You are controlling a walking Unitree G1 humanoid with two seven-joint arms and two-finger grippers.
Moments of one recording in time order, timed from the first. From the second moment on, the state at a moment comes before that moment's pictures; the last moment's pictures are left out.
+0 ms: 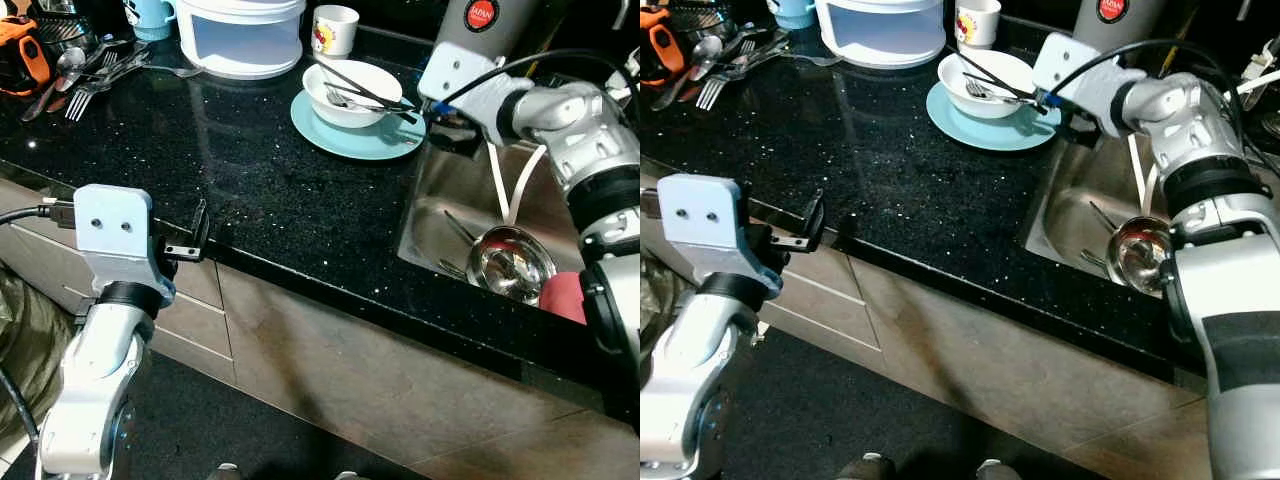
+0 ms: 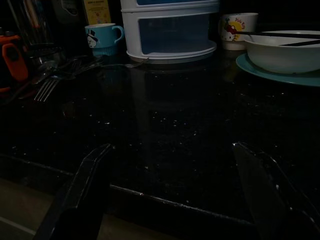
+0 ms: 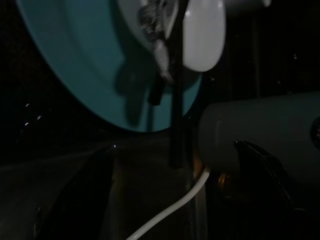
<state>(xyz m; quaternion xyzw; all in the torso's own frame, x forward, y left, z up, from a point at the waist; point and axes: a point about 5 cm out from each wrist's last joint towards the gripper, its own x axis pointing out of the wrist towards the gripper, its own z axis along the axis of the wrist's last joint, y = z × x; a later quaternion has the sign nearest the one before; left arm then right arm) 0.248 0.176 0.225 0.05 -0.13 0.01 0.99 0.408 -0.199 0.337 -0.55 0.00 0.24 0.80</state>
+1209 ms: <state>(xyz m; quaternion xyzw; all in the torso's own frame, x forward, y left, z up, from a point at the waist) 0.247 0.175 0.222 0.04 -0.13 0.02 0.99 0.427 -0.150 0.310 -0.63 0.01 0.14 0.76</state>
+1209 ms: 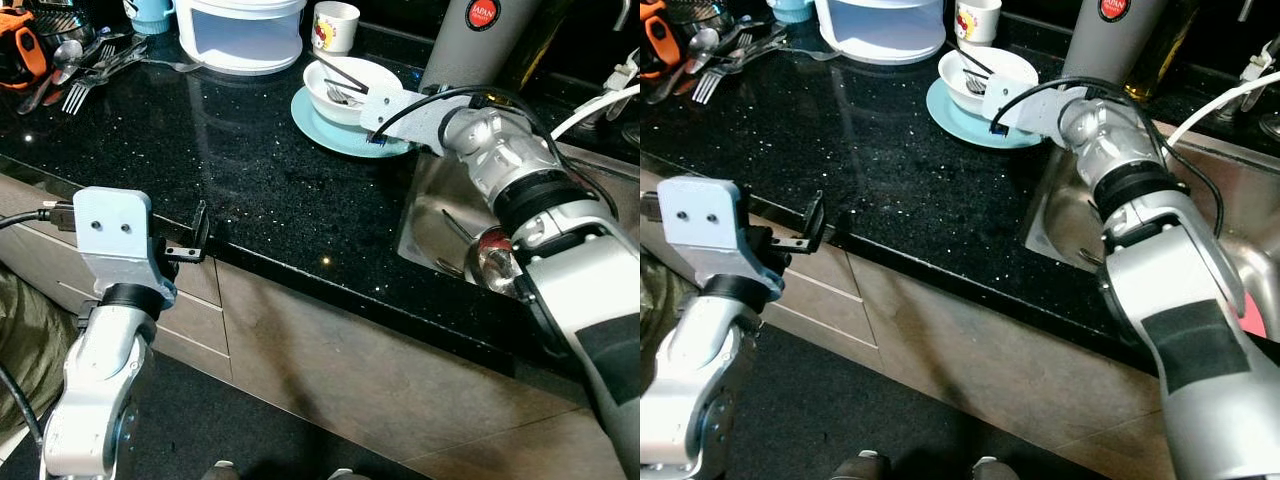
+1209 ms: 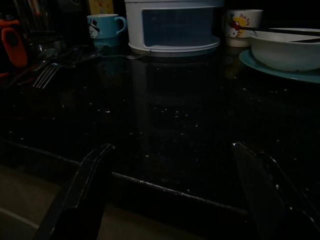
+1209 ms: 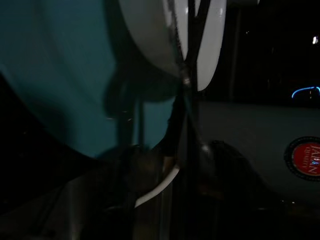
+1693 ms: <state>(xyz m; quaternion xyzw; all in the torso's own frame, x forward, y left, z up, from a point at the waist) 0.247 0.176 0.222 0.04 -0.12 0.02 0.99 0.427 -0.142 0.319 -0.64 -0.01 0.14 0.76</state>
